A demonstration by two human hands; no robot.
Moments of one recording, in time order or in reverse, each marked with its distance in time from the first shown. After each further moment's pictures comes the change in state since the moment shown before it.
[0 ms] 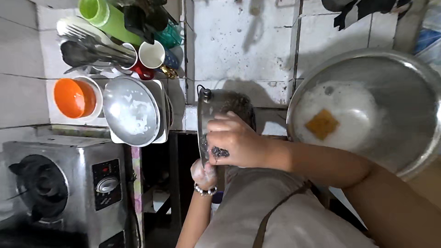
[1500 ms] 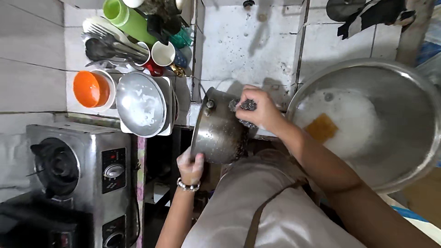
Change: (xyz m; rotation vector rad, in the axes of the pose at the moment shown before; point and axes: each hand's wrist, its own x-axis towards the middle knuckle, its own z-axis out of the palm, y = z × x) left_hand 0.021 -0.013 -0.034 -0.068 -0.180 -0.063; right_hand -0.016 0.054 -0.037 0.146 0.165 0.328
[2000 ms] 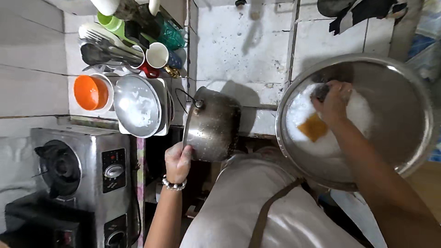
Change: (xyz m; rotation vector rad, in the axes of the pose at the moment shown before) left_hand 0.030 0.027 -0.015 -0.041 -0.130 -0.126; right_hand -0.112 0.099 -0.159 -0.766 0.299 0.650
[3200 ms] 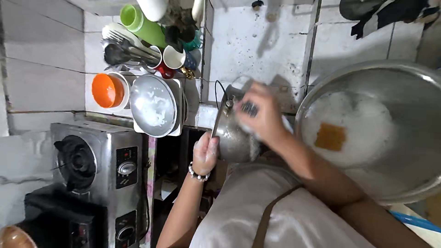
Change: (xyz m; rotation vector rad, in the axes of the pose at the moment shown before) left_hand 0.024 0.003 0.027 -0.158 -0.065 0.086; right_hand -0.055 -0.243 0.029 0.569 -0.080 -0.582
